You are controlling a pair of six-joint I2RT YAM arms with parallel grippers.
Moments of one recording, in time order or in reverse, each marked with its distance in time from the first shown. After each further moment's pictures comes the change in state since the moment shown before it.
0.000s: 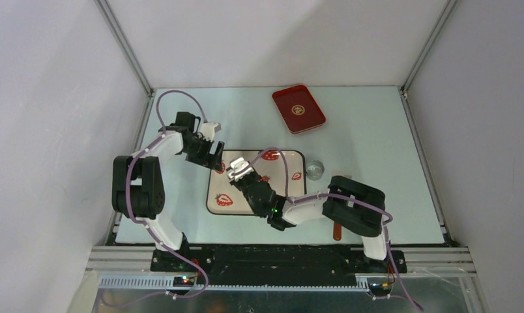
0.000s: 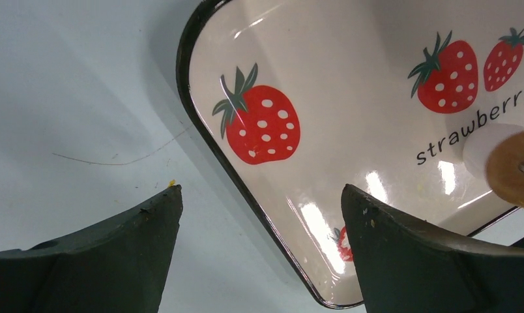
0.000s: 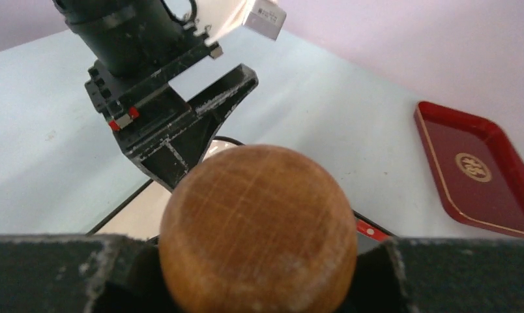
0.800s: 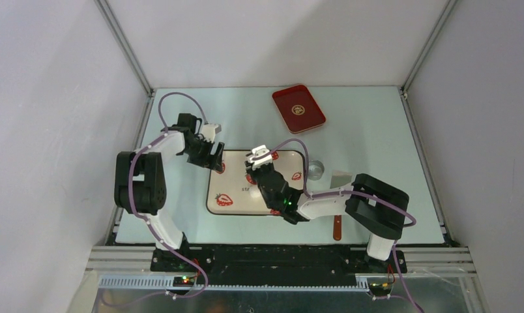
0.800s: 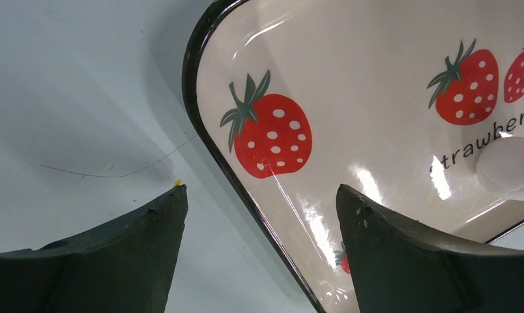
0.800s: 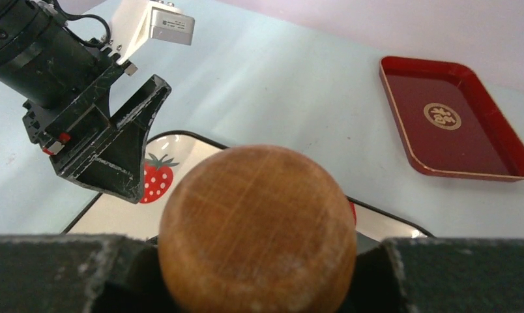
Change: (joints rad) left arm 0.000 0.042 -0.010 0.029 -0.006 -0.024; right arm -0.042 -0.162 -0.098 -0.119 0.077 0.154
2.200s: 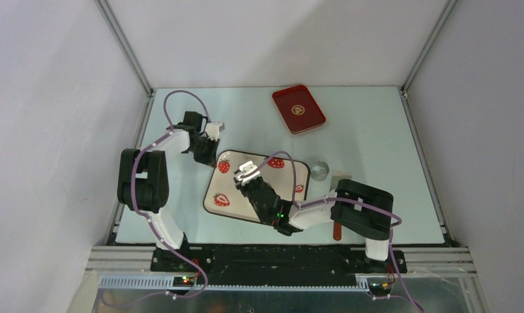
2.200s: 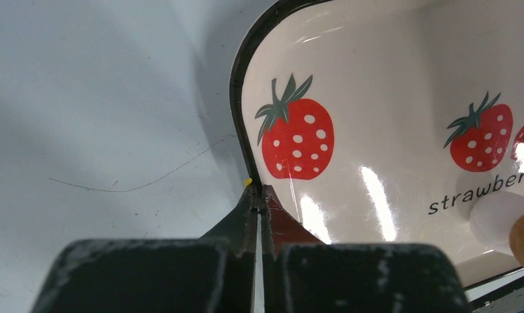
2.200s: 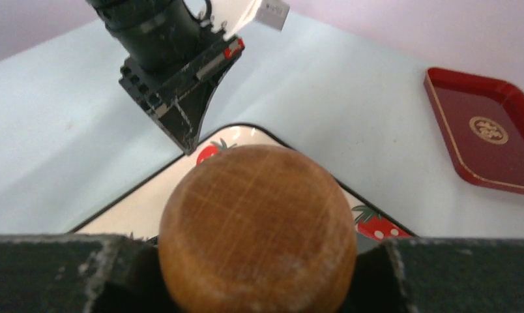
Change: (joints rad) left arm -0.050 0.034 0.029 0.022 -0.076 -0.059; right arm 0.106 0.098 0.008 0.132 0.008 -0.066
